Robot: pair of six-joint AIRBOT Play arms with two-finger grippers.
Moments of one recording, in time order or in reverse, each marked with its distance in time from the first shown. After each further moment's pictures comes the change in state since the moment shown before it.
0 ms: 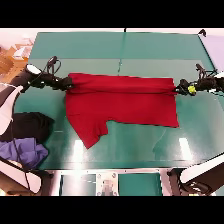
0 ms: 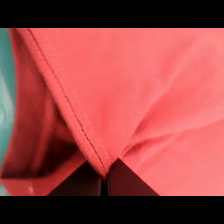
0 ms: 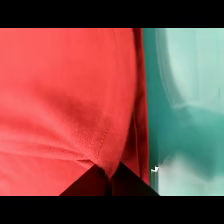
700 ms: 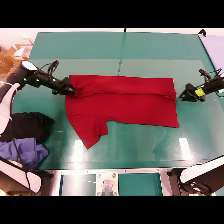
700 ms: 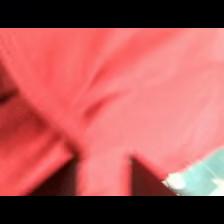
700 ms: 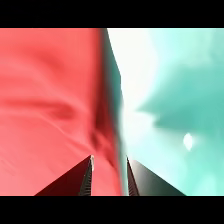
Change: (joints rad) left arm 0.033 -0.006 0.076 -0.004 -0.345 -0.159; right arm -0.038 0.041 0.045 -0.236 0.221 0.201
